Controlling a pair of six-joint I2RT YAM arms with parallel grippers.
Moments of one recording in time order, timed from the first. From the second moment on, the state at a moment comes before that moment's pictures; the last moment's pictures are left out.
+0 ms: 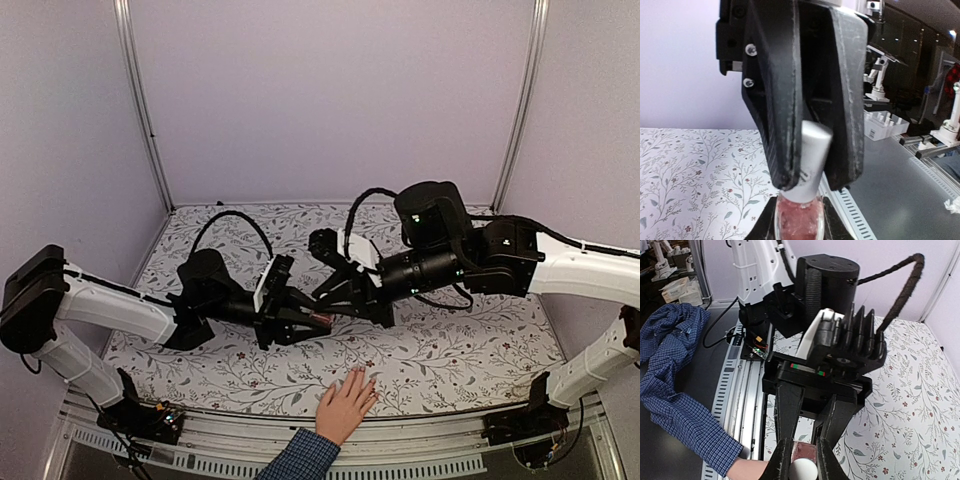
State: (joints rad) left arm -0.96 1.49 0.60 0.99 0.83 -0.17; right arm 1.18 1.40 1.28 -0.37 -0.33 -0.25
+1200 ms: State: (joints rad) left arm -1.06 1.53 0.58 1.09 -0.03 -0.01; right arm 1.11 1.48 1.28 -0.18 0.01 0.01
